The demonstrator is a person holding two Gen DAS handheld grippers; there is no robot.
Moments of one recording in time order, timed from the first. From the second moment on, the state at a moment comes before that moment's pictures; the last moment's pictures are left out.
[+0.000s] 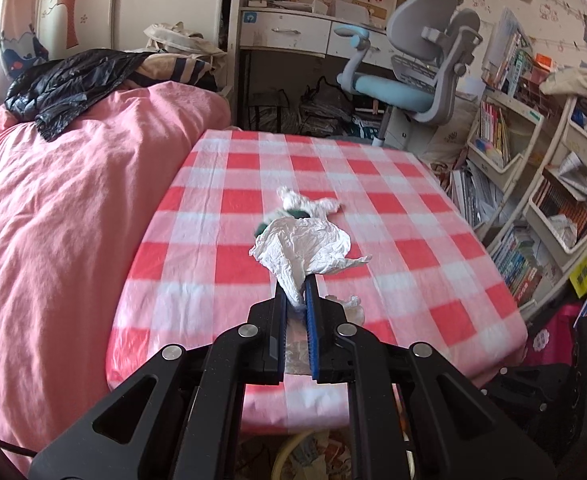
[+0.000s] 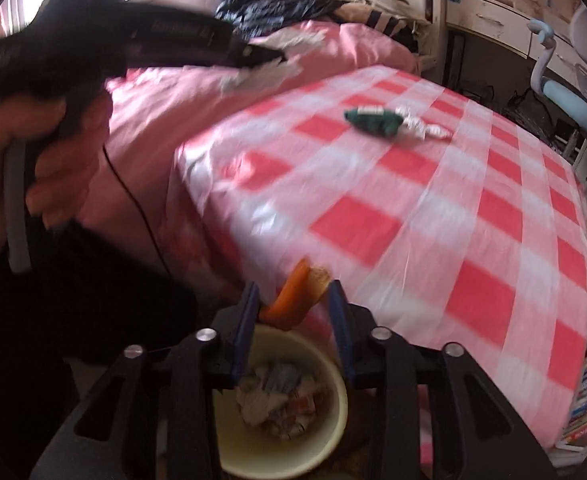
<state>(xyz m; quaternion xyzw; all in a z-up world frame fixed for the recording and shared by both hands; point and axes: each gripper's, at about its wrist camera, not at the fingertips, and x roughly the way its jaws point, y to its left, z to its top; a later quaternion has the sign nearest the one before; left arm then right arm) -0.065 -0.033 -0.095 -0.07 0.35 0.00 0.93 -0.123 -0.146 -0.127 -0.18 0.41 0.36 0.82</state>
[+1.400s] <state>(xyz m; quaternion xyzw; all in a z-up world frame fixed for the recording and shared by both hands) -0.109 -0.043 -0.105 -0.06 0.35 0.07 0.93 -0.034 -0.288 -0.046 0.13 0.31 0.13 0.93</state>
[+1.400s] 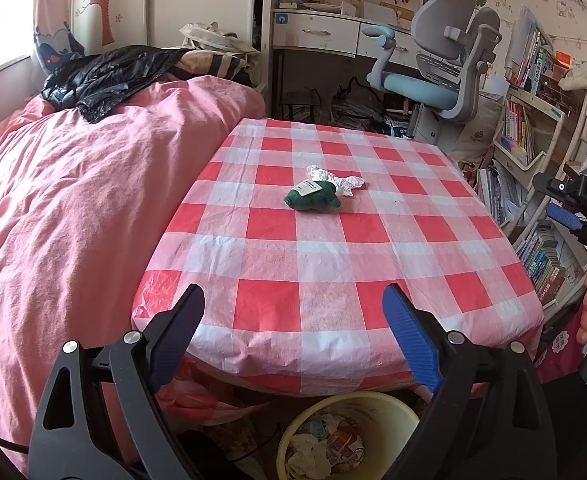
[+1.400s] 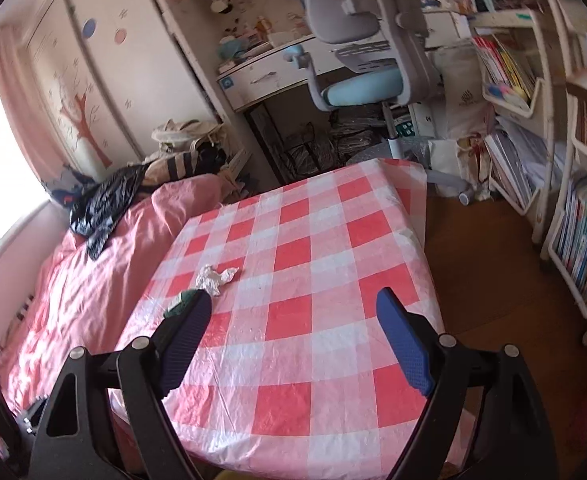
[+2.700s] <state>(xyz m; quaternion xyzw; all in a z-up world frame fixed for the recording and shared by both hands) -0.104 -0.042 -0.109 -0.07 0.35 0.07 0.93 -0.041 -0.236 -0.050 -0.02 0.30 0.16 0.94</state>
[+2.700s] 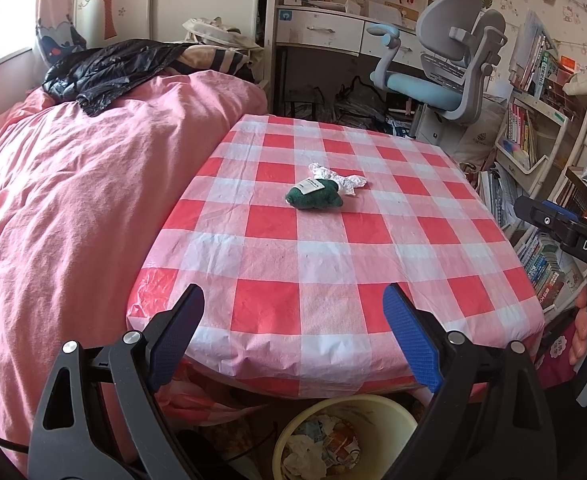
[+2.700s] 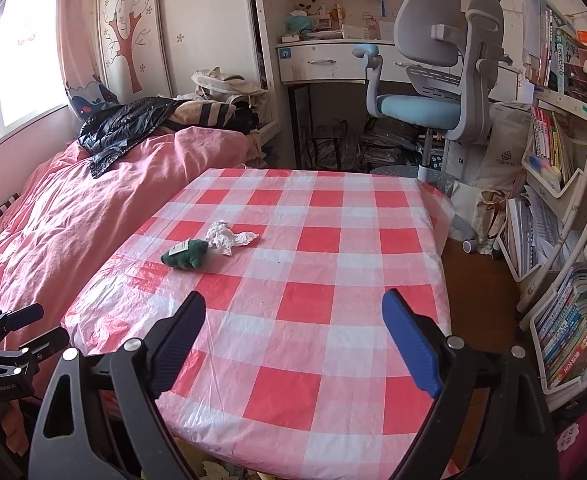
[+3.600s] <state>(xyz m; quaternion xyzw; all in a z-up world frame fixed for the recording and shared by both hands) -0.102 -0.047 -0.112 -0.07 0.36 0.06 0.93 -0.043 -0.229 -0.051 -0.03 0.31 0.16 0.94</state>
